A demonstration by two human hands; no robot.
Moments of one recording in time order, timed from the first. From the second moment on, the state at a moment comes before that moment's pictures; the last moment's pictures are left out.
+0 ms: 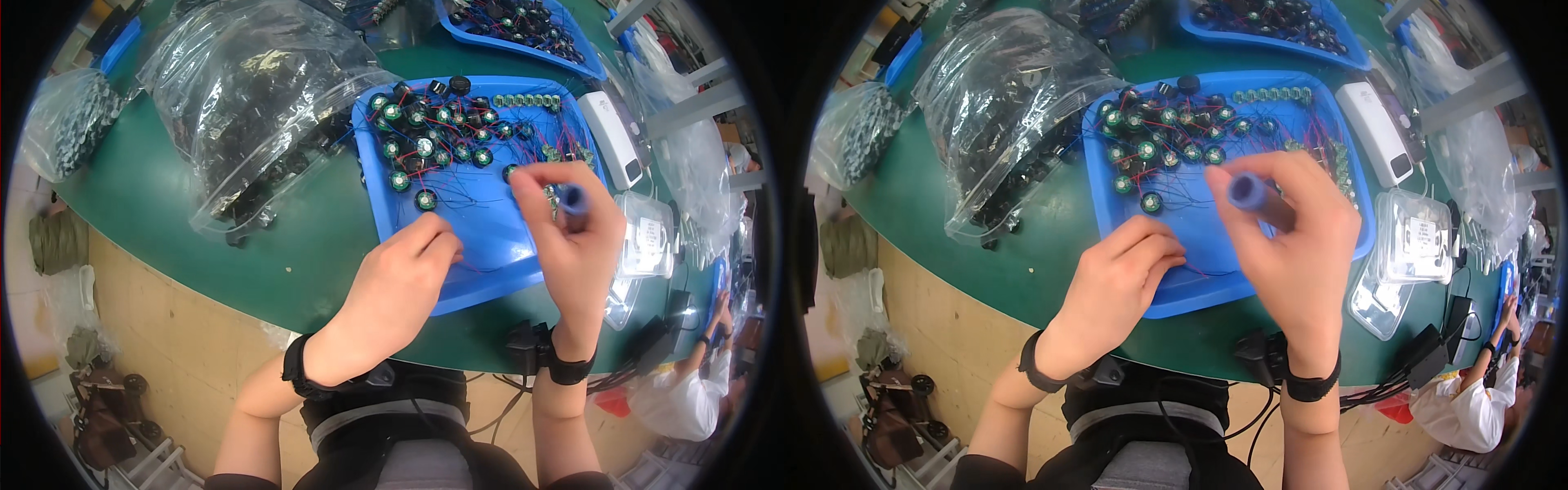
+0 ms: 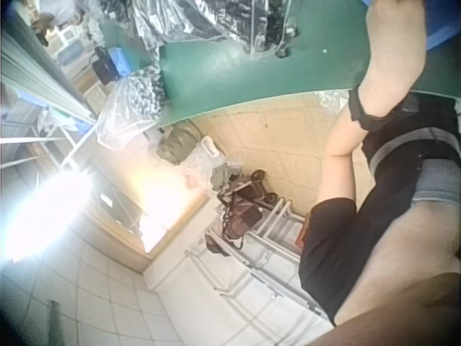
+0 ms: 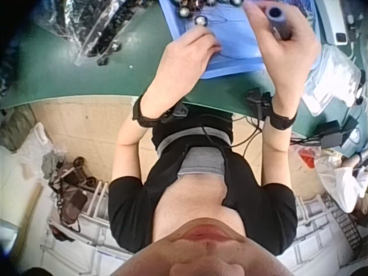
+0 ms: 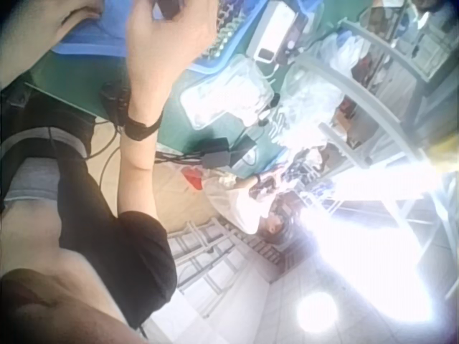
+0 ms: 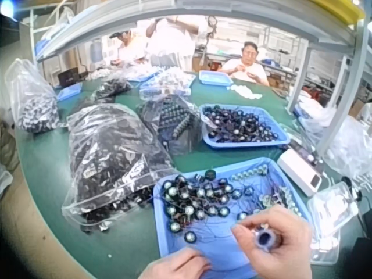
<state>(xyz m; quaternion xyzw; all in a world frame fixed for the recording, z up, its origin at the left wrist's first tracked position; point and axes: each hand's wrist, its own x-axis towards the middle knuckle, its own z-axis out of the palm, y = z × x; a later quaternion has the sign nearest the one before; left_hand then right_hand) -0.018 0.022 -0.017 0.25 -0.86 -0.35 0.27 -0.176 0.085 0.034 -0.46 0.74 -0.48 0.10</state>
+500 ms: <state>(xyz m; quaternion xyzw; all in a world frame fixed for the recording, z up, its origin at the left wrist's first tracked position) -0.004 0.008 -0.016 0.26 -0.89 -0.24 0.28 -0.140 0.063 -0.003 -0.31 0.43 -0.68 0.50</state>
